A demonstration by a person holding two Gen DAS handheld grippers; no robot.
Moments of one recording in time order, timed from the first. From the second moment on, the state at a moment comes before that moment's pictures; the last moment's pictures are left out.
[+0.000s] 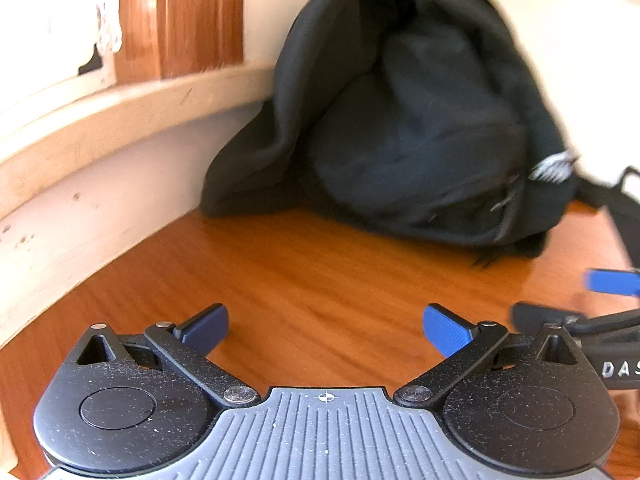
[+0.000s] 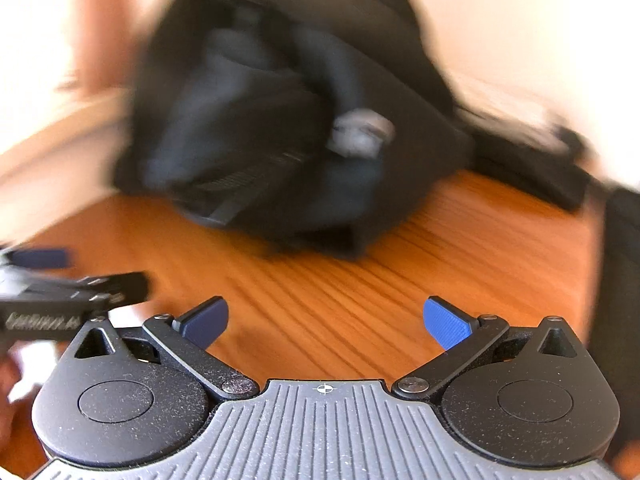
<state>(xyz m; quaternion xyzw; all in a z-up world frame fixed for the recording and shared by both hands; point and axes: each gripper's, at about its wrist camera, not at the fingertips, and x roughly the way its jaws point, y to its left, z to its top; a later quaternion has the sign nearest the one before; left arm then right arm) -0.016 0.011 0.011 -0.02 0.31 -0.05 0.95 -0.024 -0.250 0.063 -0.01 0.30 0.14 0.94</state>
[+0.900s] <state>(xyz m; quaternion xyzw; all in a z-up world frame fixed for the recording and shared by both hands) -0.002 0.027 0.029 -0.12 0.26 -0.10 0.95 0.100 -0.302 0.081 -0.14 0.23 0.27 0.93</state>
